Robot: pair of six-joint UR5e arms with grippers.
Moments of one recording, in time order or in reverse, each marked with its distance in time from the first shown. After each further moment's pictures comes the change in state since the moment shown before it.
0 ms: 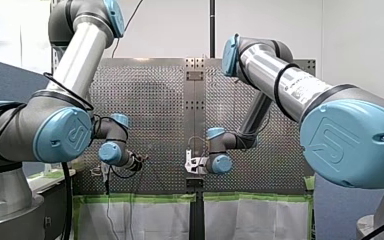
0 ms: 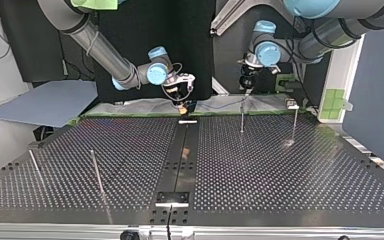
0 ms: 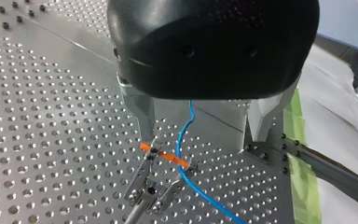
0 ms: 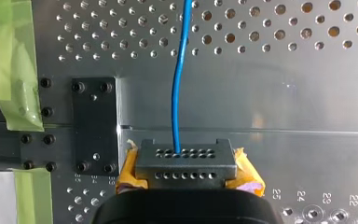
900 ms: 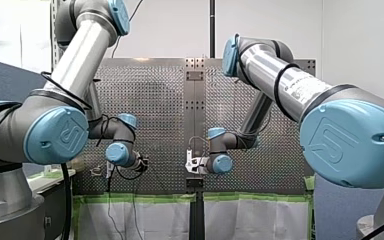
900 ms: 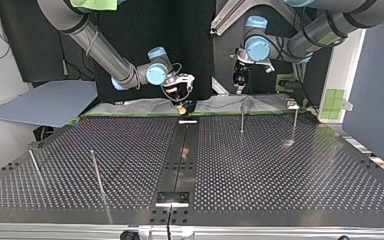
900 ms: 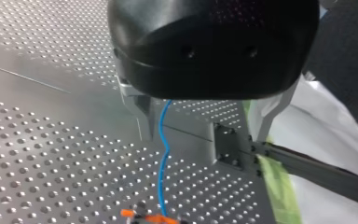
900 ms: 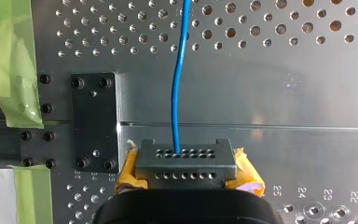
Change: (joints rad) left arm -0.098 0.000 0.001 0.005 -0.102 0.156; right arm -0.003 0.000 0.000 0.000 0.001 0.000
